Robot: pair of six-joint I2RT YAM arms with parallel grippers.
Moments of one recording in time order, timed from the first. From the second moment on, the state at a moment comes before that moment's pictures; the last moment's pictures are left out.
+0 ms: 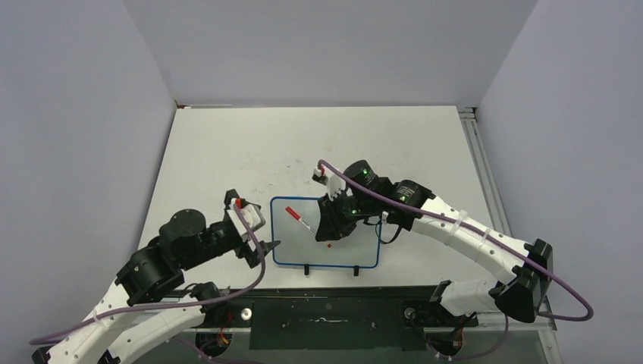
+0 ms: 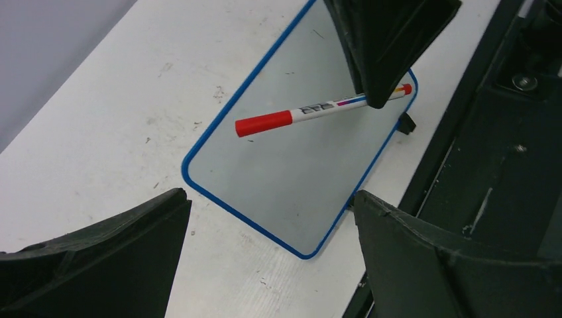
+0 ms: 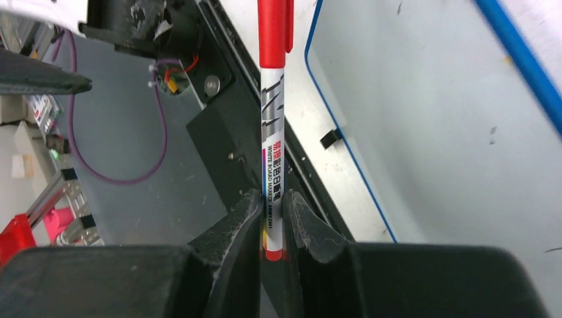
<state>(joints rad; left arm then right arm) -0.81 0.52 0.89 -0.66 0.10 0.19 0.90 1.30 1.23 -0.67 -0.45 0.30</state>
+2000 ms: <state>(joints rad) -1.48 0.84 0.89 -0.88 -0.21 0.36 1.04 1.40 1.27 -0.90 -0.68 0.26</state>
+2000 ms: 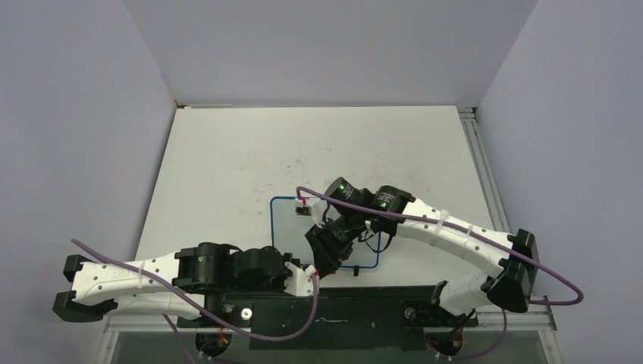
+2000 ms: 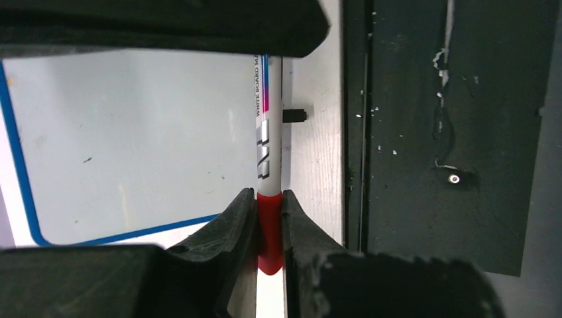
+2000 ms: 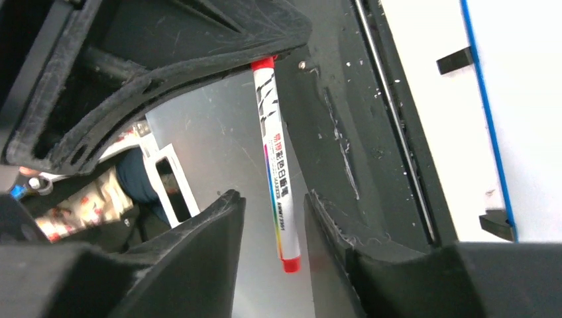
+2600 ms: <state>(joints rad) -1.36 0.73 0.69 -0.55 -0.27 0.22 1.03 0.85 0.85 -0.50 -0.34 0.54</state>
